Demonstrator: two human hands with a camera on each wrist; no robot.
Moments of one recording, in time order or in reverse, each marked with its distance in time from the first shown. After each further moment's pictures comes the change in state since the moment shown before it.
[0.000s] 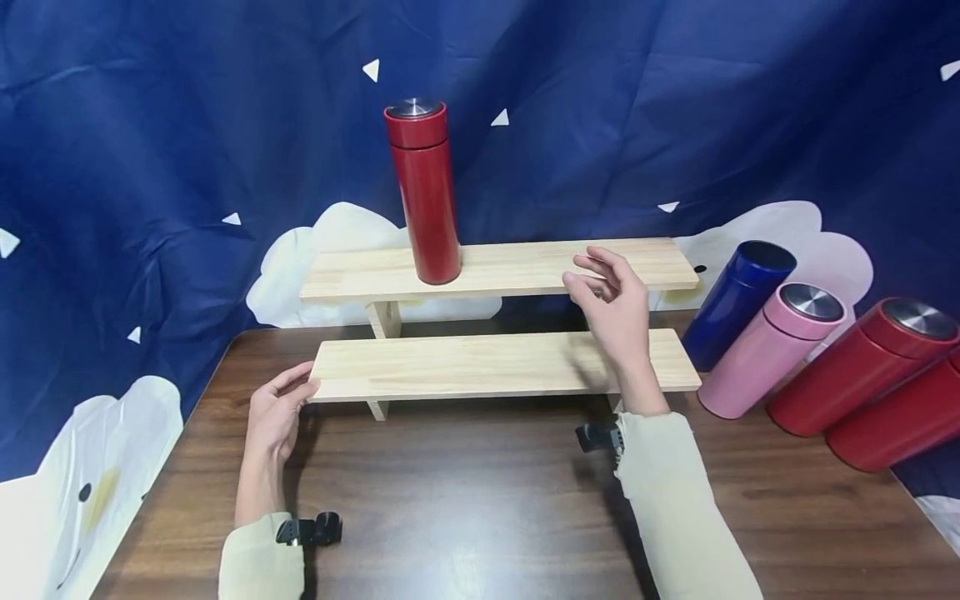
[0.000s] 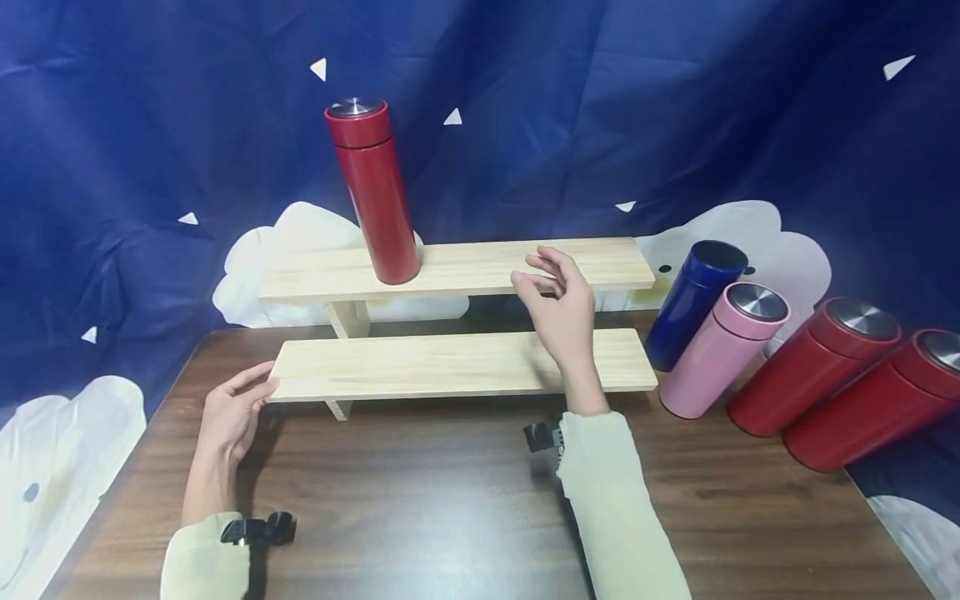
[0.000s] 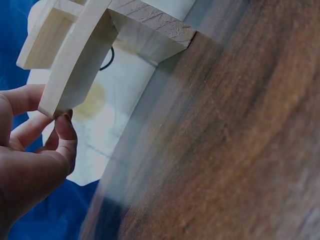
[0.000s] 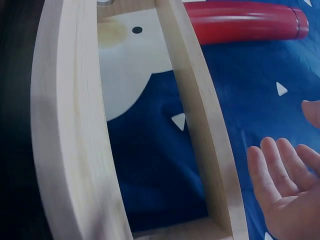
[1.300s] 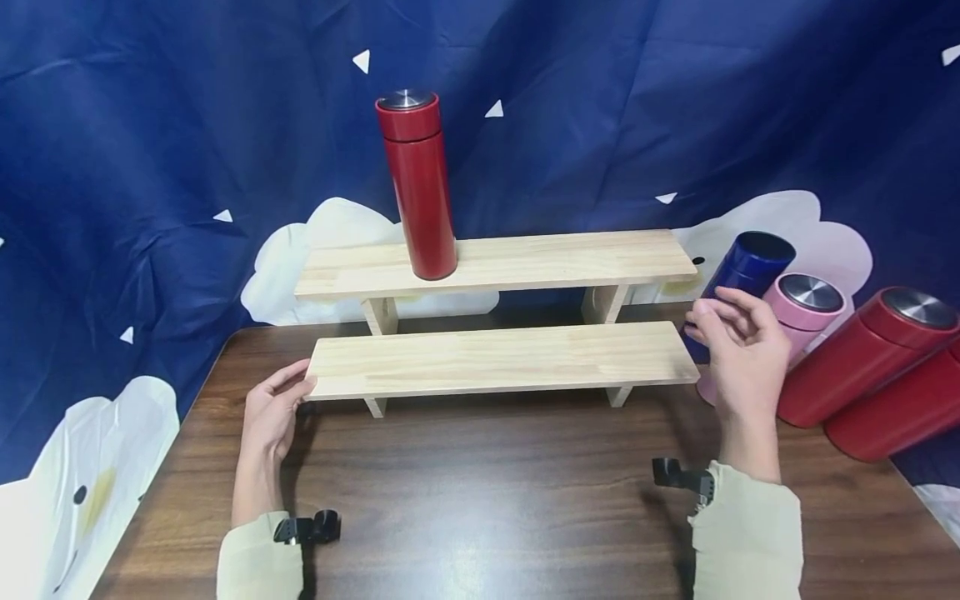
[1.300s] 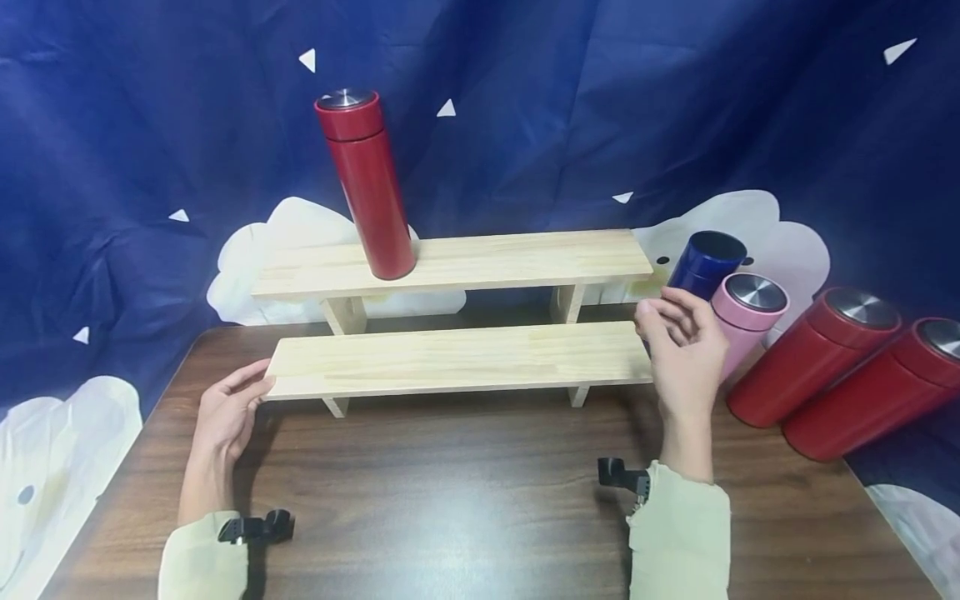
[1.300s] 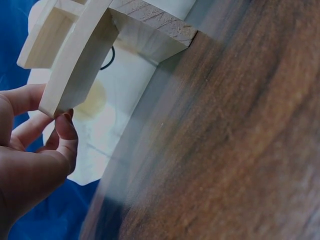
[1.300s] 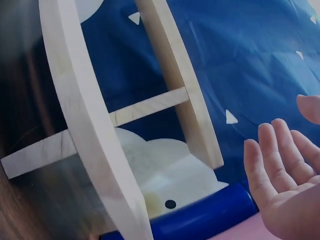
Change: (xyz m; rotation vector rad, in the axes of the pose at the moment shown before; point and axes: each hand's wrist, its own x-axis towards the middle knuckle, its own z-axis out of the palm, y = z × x) left_hand 0.001 -0.001 -0.001 0.002 0.003 0.002; right_hand -0.043 -0.007 -0.103 0.249 0.391 0.007
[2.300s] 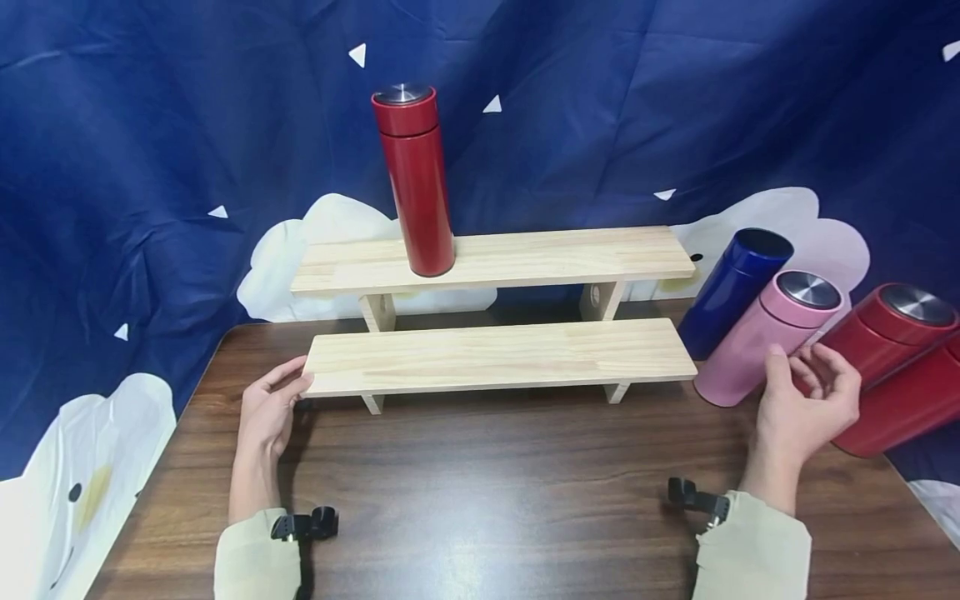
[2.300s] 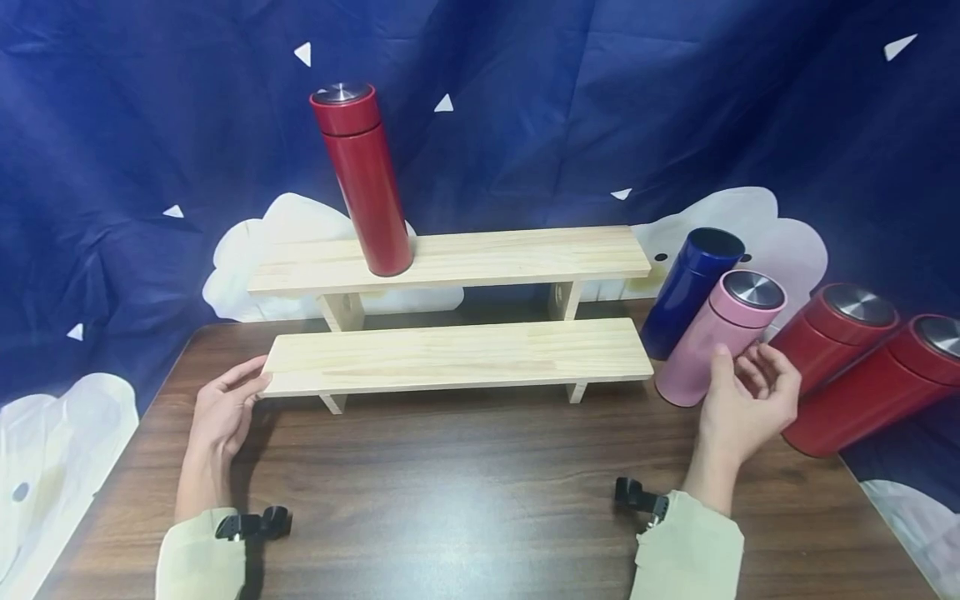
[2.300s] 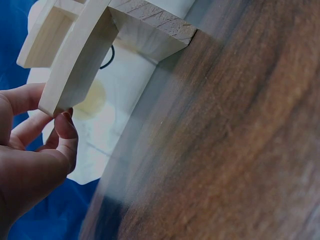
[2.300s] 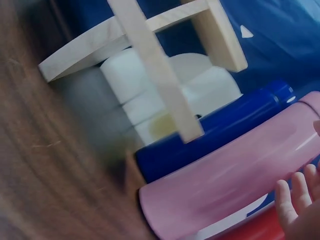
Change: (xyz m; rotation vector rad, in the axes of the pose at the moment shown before) left_hand -0.001 0.001 0.001 -0.050 -0.016 -0.003; right_hand -0.001 0.022 -0.068 -0.131 0.563 -0.107
